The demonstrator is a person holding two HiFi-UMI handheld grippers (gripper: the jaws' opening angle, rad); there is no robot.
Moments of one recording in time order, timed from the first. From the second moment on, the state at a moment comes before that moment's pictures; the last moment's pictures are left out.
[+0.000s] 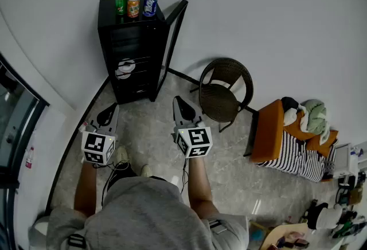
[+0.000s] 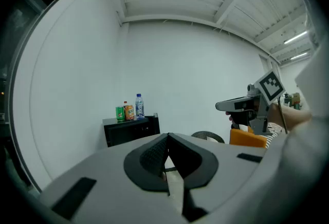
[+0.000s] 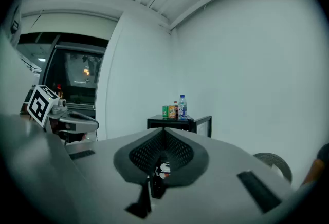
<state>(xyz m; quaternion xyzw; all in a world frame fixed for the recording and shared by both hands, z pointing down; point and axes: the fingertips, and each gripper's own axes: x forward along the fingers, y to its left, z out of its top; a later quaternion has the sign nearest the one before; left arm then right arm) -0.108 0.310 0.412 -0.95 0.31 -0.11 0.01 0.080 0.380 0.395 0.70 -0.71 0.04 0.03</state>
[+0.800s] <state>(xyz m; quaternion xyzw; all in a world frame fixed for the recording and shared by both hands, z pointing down) -0.086 0.271 0.412 -0.94 0.31 -0.10 0.01 0.095 0.341 0.396 0.69 -0.72 0.02 0.02</state>
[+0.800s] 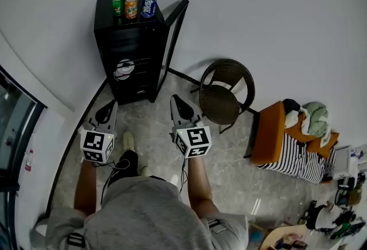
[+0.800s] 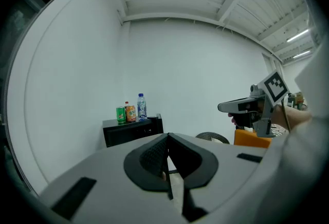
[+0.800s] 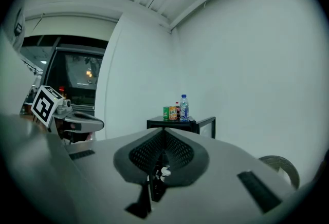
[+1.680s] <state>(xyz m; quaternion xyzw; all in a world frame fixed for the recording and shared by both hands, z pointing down) -0.039 0.034 0.408 -0.94 0.32 -0.10 -0.01 0.132 0.105 0.383 0.68 -0.74 0.02 0.03</state>
